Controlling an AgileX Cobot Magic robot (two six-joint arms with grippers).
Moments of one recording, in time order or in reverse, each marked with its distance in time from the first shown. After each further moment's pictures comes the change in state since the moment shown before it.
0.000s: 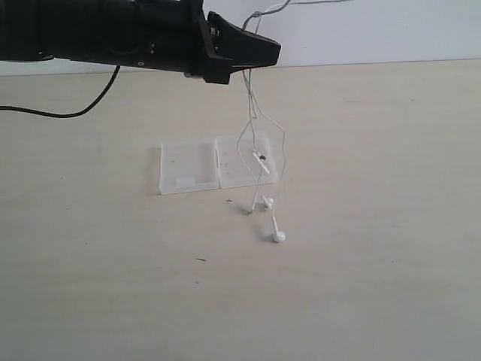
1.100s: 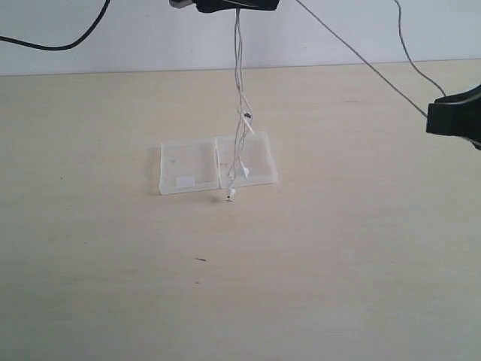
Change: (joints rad) left arm 0.000 -0.053 -0.274 0.416 0.059 -0.437; right arm -0.060 -0.194 0.375 0.027 0.109 -0.019
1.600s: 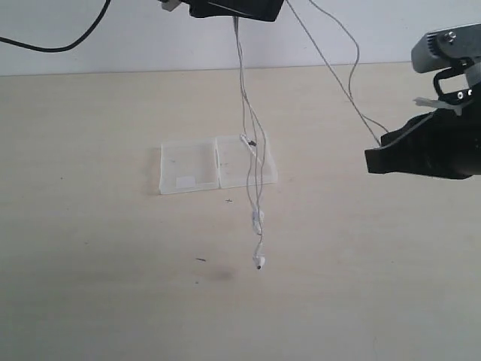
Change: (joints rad) left arm -0.002 -0.028 -0.006 0.057 0.087 -0.078; right arm 0.000 0.289 0.000 0.233 -0.121 -0.398
